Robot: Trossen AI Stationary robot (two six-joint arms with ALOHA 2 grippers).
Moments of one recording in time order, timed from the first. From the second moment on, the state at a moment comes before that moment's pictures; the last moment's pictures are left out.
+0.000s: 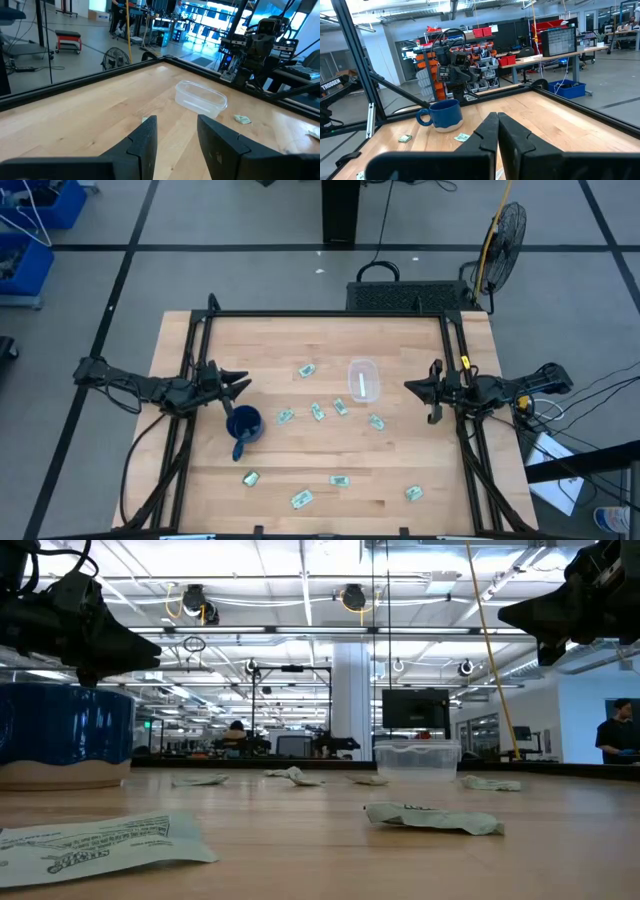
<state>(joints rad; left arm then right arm) -0.28 0.20 0.03 0.04 -0.70 -0.34 0.27 0.03 0.02 0.13 0.47 0.14</state>
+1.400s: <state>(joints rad) -0.28 0.20 0.03 0.05 -0.59 -0.43 0.27 0.03 0.02 0.13 0.47 0.14</state>
